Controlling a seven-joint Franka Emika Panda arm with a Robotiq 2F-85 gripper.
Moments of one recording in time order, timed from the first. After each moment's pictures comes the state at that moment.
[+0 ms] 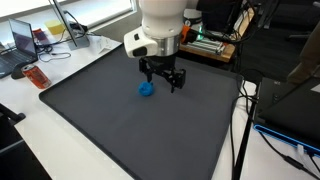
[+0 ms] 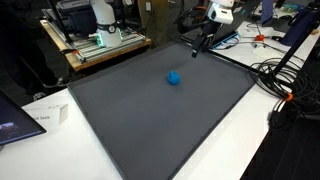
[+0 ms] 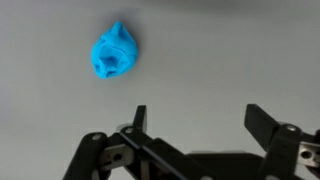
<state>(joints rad) 0.25 0.53 0.06 -1.71 -0.18 2.12 0.32</state>
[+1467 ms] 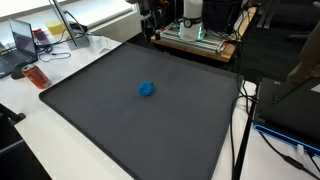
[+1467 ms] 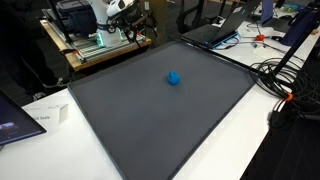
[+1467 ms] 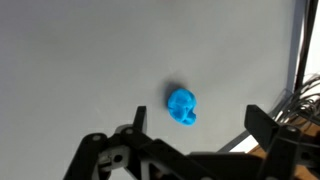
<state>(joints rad) 0.01 -0.28 -0.10 -2.77 0.87 2.66 -0.44</state>
